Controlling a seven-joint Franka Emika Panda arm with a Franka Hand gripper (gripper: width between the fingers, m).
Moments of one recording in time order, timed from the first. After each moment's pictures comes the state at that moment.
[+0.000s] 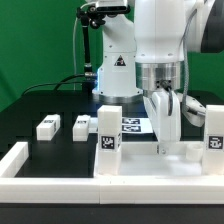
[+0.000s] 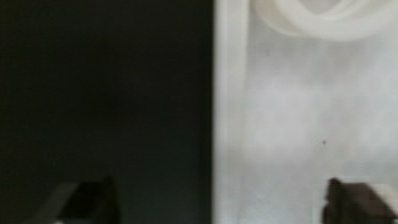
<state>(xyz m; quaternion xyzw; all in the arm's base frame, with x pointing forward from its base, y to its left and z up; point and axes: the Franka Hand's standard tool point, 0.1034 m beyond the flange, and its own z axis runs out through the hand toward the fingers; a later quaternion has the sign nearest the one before) 0.515 0.051 0.016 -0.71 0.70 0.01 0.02</state>
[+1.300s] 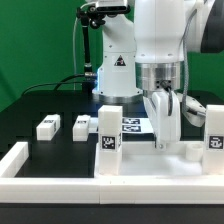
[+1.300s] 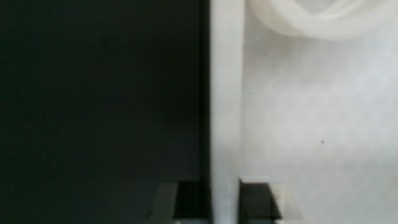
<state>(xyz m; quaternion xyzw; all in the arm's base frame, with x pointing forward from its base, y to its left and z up) 0.515 0.051 0.016 -0.71 0.70 0.01 0.02</state>
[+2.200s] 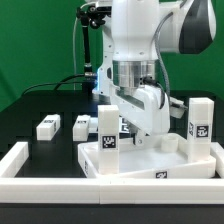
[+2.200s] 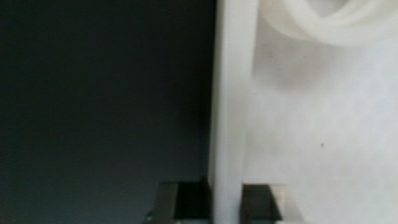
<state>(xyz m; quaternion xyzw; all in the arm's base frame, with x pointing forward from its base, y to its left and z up) 0.488 0.009 0.016 -0.82 0.58 0.00 0.02</state>
